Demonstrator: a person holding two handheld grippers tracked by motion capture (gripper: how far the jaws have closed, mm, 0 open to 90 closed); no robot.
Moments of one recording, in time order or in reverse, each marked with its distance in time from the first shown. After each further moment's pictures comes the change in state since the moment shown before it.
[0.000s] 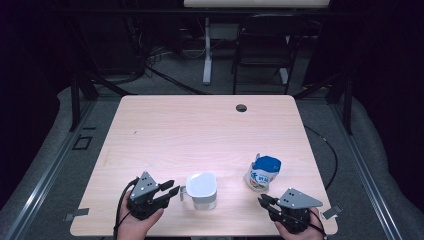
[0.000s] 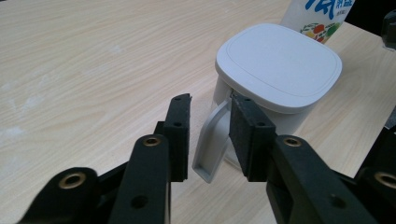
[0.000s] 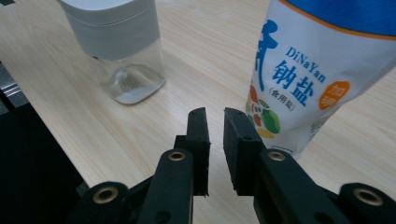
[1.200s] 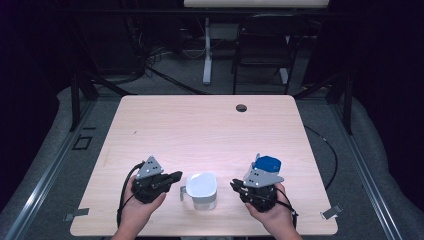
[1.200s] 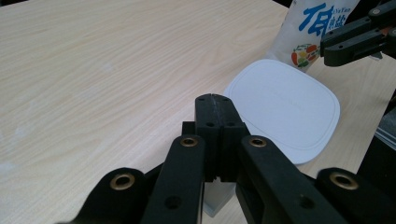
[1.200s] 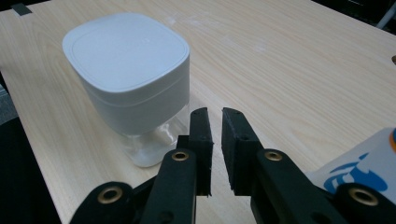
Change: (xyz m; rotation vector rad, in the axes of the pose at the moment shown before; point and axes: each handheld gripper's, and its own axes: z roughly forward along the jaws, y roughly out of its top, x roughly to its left) left arm 0.014 0.037 0.010 0.024 -0.070 -0.002; right arm 0.018 0.060 0.059 0.011 0.071 -0.081
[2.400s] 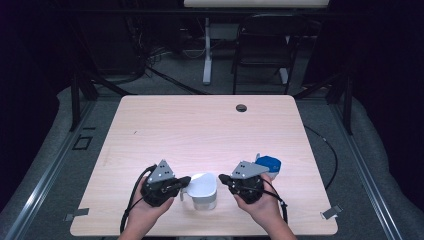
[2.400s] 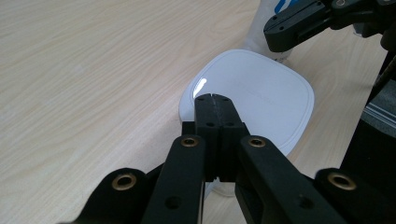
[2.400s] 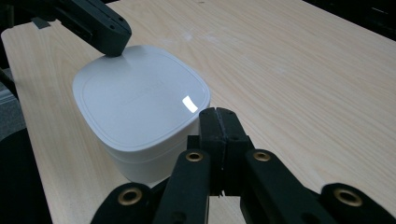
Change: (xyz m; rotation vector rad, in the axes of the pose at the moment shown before) left arm -0.020 0.002 0.012 0.052 -0.042 0.080; right arm 0.005 0.023 0.024 -0.010 0.055 -0.018
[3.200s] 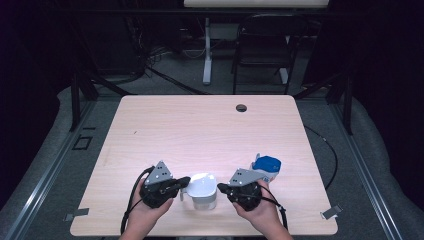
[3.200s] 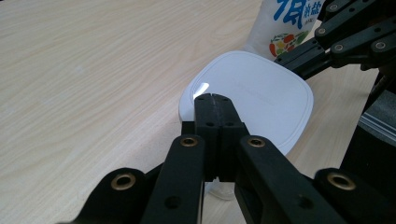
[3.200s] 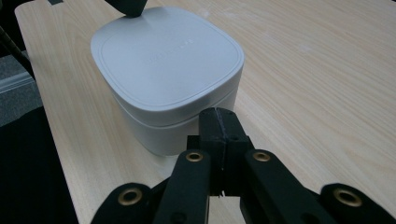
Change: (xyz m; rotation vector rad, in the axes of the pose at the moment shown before) left arm 0.000 -0.005 -0.001 -0.034 -0.003 -0.024; right arm 0.010 -0.015 0.006 0.058 0.053 -0.015
